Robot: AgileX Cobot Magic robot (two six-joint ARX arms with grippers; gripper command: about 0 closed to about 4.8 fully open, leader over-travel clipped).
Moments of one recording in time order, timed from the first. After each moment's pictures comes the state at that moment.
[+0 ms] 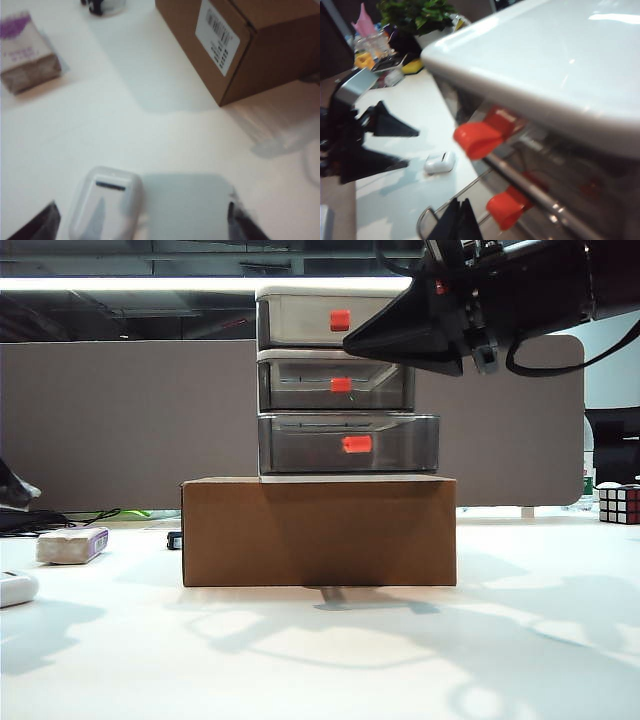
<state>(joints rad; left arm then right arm) -0.04 0.79 0.29 -0.08 0.35 0.19 0.45 1.35 0.62 0.57 -0.62 0.15</state>
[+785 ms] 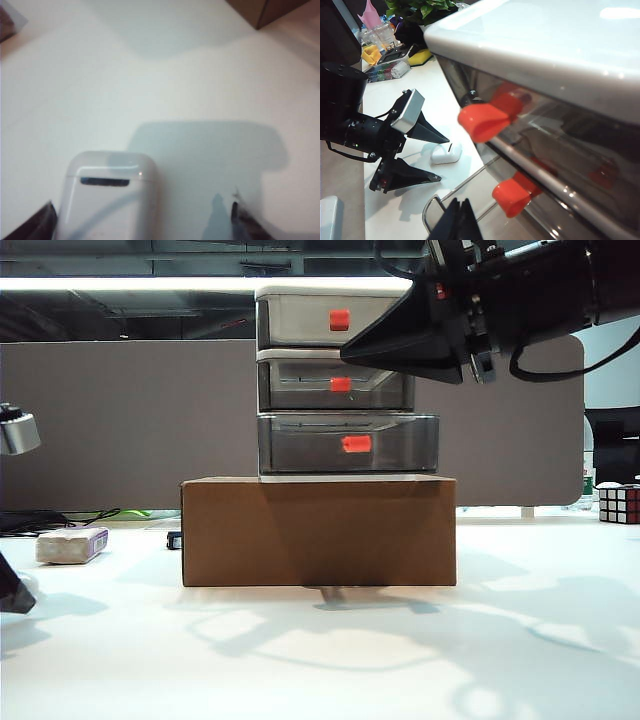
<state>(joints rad) -0.04 1.18 0.28 0.16 0.31 0.43 0.45 1.35 0.62 0.53 -0.65 0.15</state>
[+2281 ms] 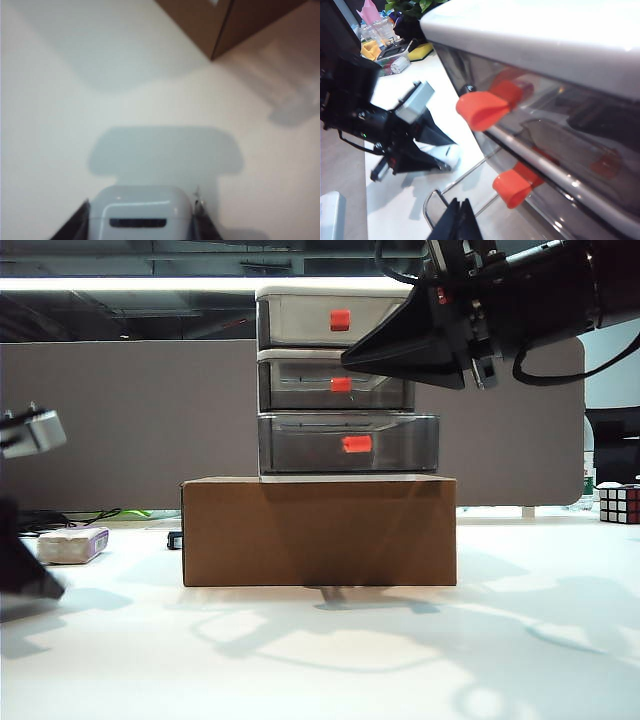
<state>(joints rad) -0.04 1.30 0.36 0.17 0.48 0.41 0.45 1.34 0.62 0.50 -0.65 0.15</state>
